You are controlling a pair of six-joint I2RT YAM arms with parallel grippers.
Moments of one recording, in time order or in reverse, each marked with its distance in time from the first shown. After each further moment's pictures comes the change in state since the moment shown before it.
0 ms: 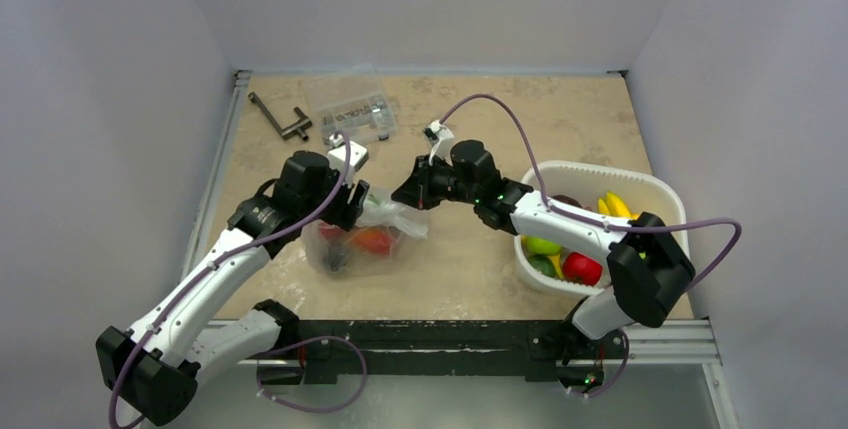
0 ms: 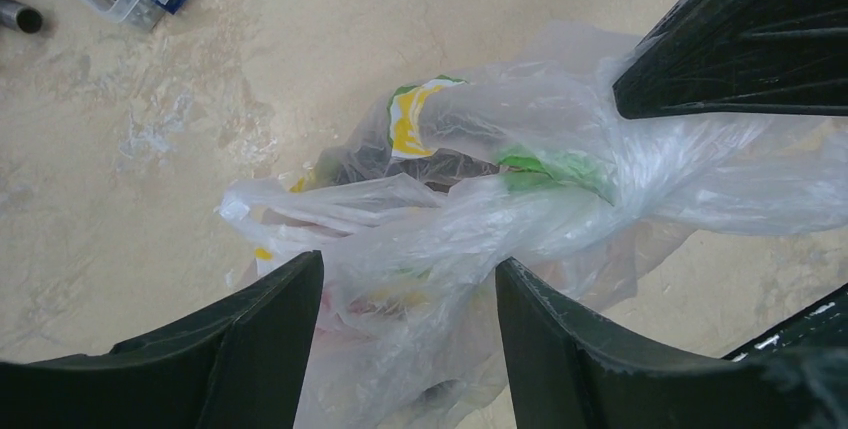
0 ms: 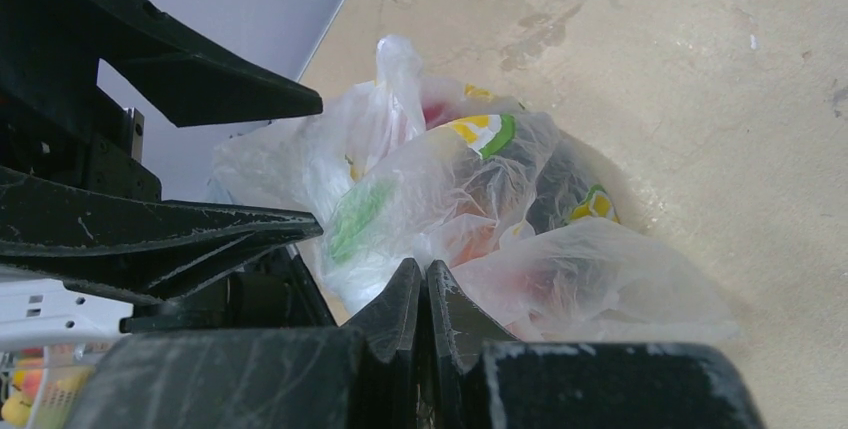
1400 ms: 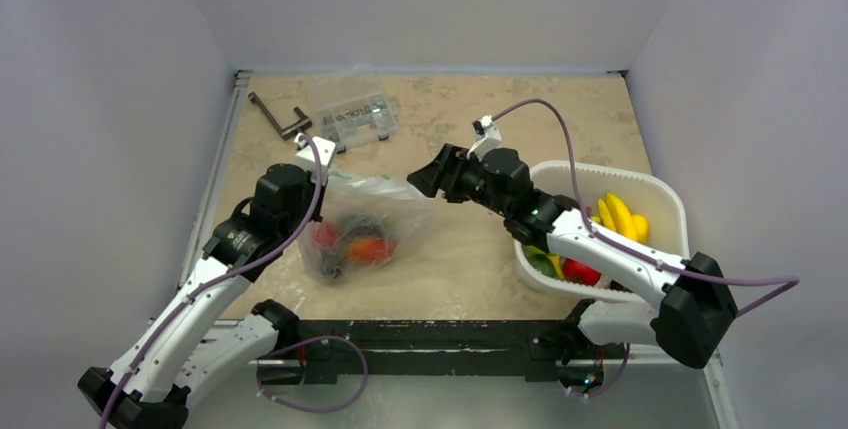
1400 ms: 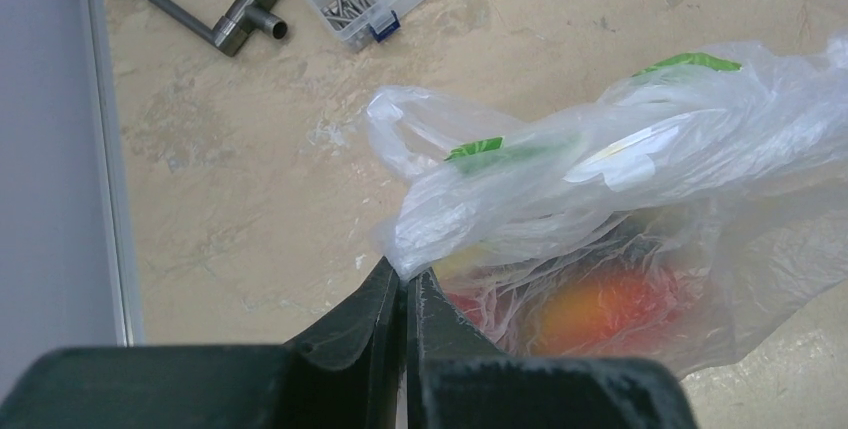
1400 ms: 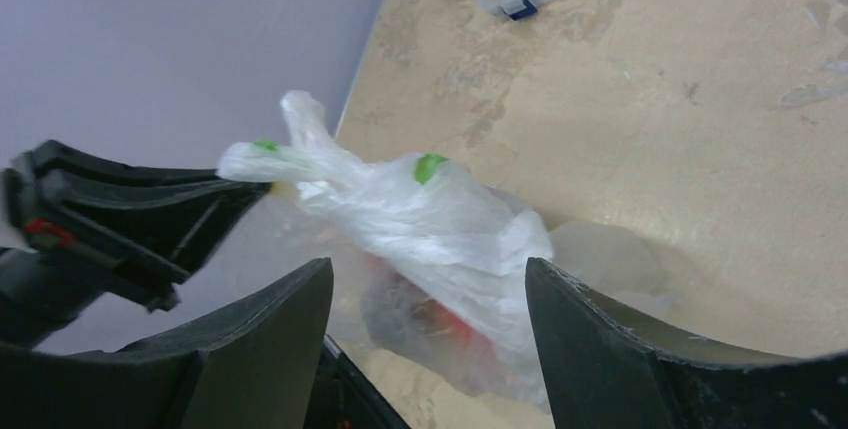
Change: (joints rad) left arm 0.000 -0.185 -0.031 0.023 -0.305 0.000; right arm -0.028 -0.246 -0.115 -0.055 0.261 0.205
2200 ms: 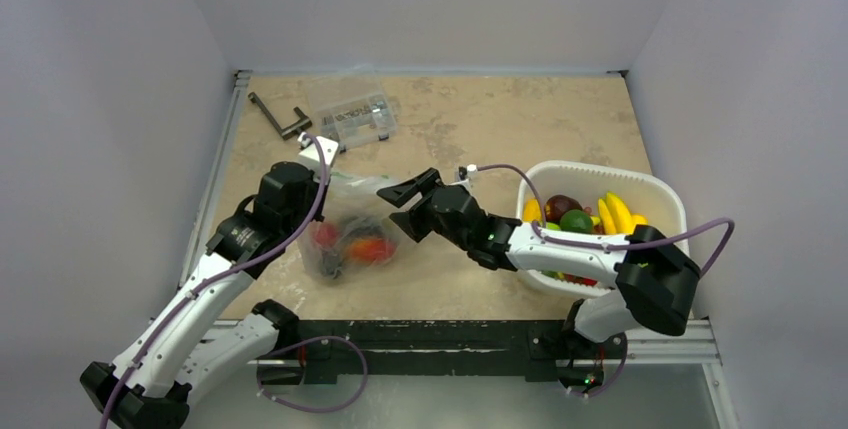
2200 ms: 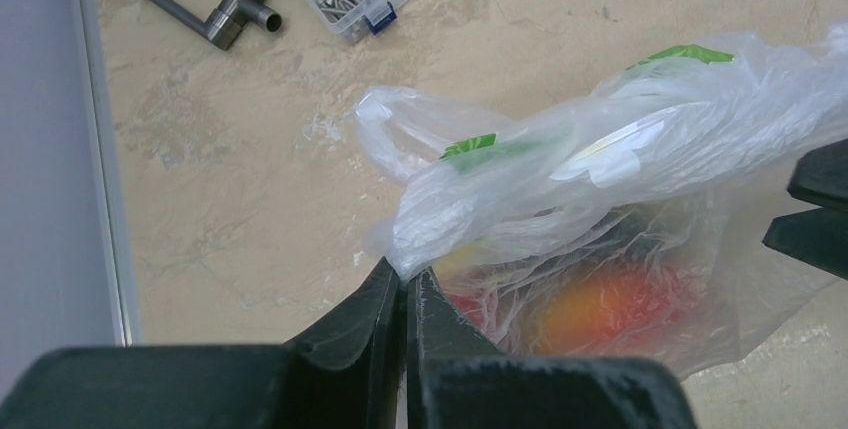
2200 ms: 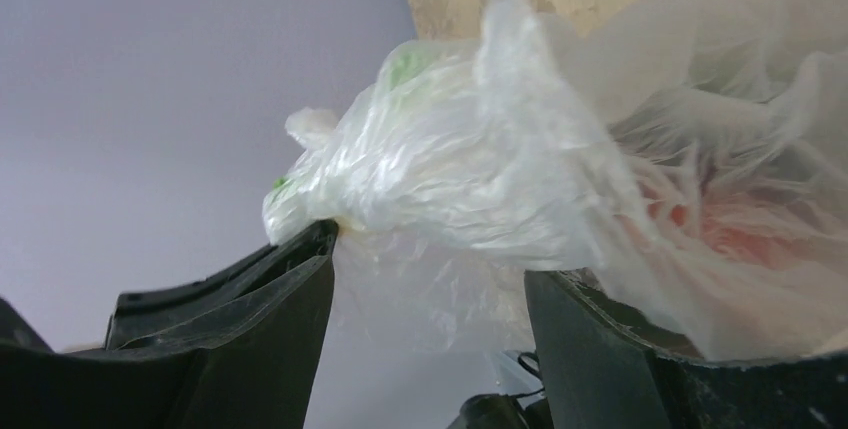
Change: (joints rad) left arm 0.000 0.032 0.000 -0.001 0.003 0.000; right arm 0.271 0.168 -0.024 0.116 0.315 0.812
